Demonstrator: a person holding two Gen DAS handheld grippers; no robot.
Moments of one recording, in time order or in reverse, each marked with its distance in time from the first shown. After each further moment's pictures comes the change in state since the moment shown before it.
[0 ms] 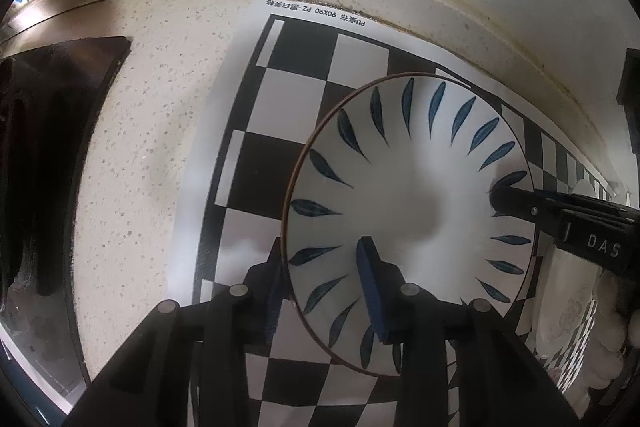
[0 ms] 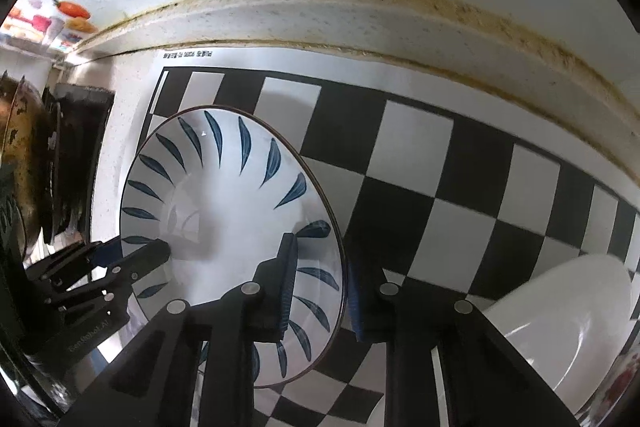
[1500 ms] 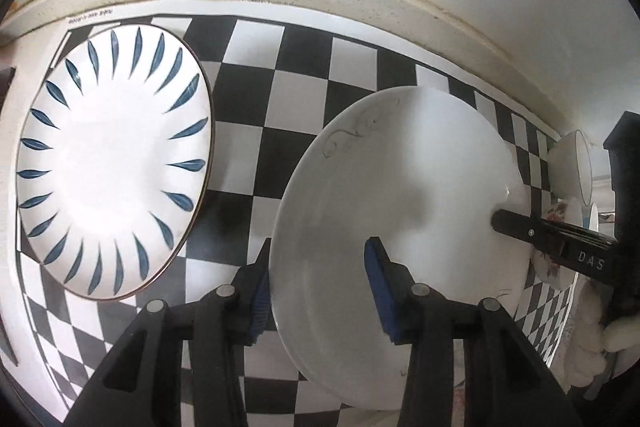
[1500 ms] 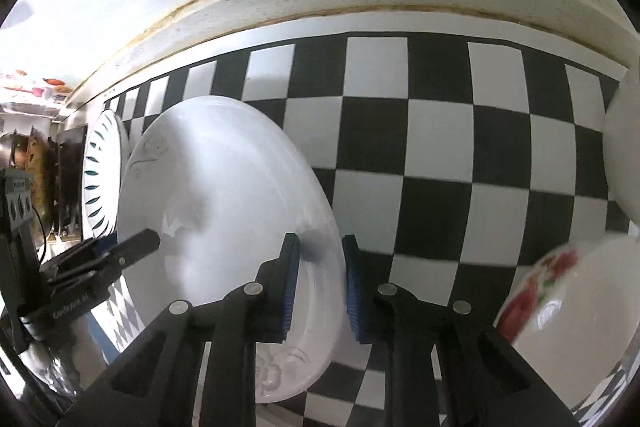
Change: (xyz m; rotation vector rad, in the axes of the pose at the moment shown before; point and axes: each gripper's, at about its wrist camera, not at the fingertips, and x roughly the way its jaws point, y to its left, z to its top) left arm -0.003 -0.201 -0.069 0.095 0.020 -0.110; right arm -0.086 -0.221 -0.125 0.166 -0.086 0.050
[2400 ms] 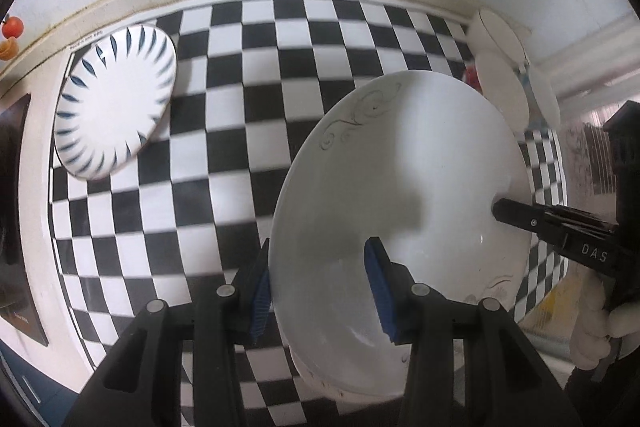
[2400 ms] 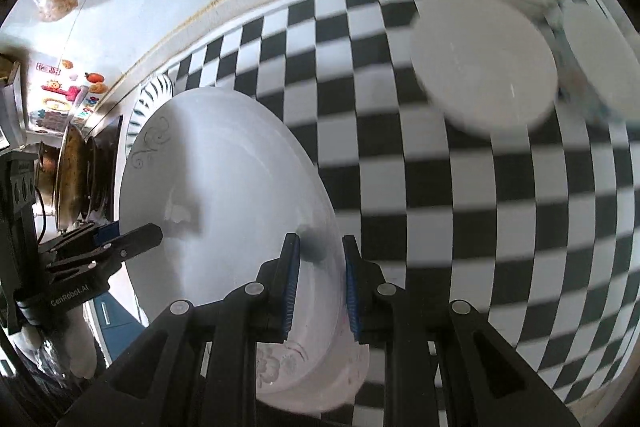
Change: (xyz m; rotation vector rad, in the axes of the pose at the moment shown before) left arm -0.069 -0.051 -0.123 0.261 0.060 0.019; right arm -0.077 -0.013 -0.186 0.133 -0.104 0.049
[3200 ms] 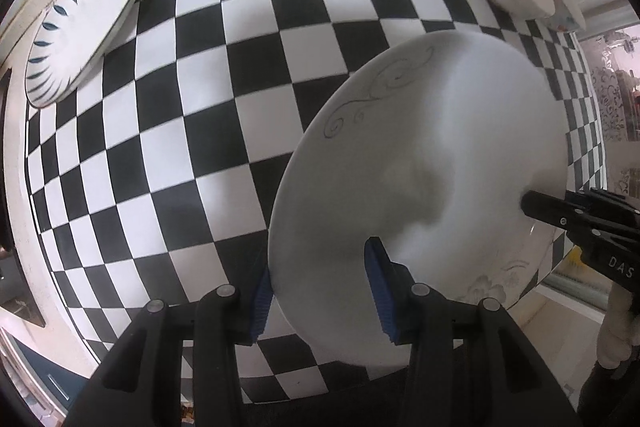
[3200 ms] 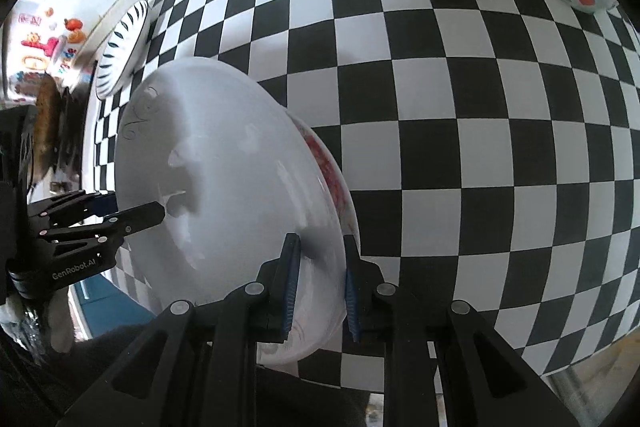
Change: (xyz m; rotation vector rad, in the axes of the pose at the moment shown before) left arm 0.058 -0.012 -0.057 0.079 0.191 0.073; right arm 0.052 0.006 -0.075 -0.020 0.113 -0.095
